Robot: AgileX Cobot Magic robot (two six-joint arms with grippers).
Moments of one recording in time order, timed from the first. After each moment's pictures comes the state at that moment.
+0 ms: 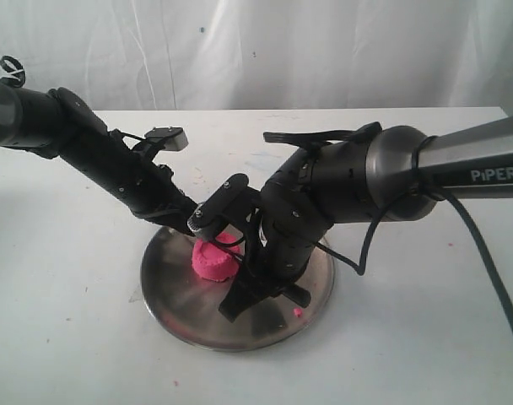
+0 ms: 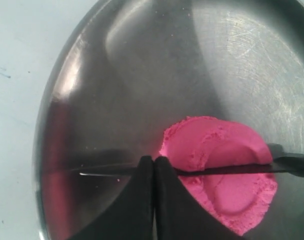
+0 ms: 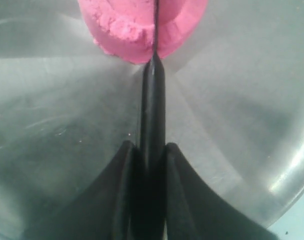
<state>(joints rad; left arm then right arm) -0.18 2.10 -1.43 -0.82 0.86 0.94 0.77 1.89 -1.15 -0.22 0.56 0.02</state>
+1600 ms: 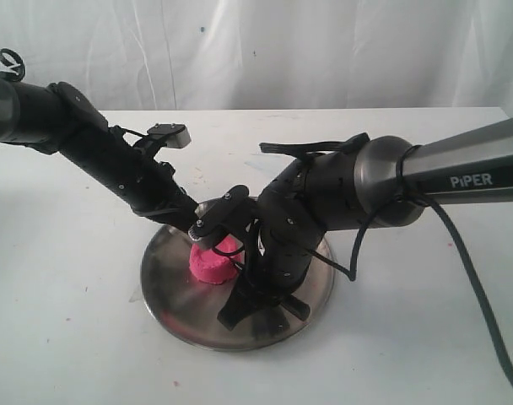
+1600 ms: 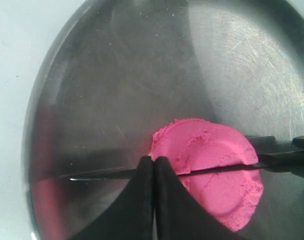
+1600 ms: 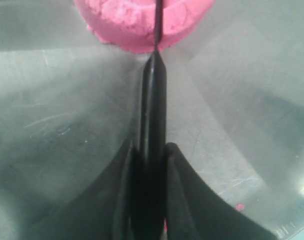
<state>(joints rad) -0.19 2.08 -1.43 -0.80 0.88 0.94 0.77 1.93 -1.15 -0.18 0.56 0.01</state>
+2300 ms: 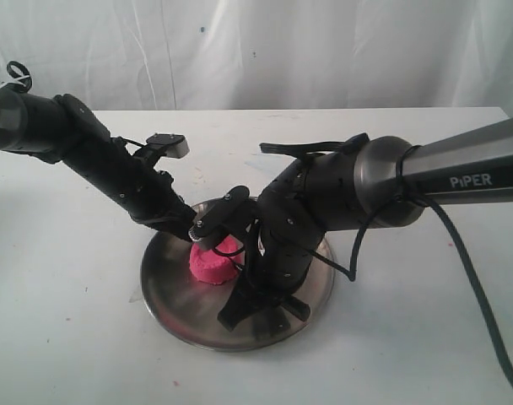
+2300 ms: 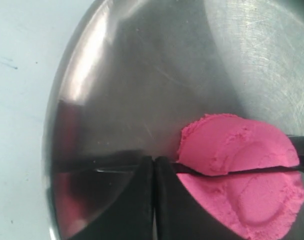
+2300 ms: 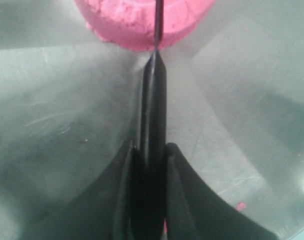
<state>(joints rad) -0.18 2.12 -1.43 -0.79 0.84 0.94 0.77 1.93 -1.15 -0.17 0.56 0.01</state>
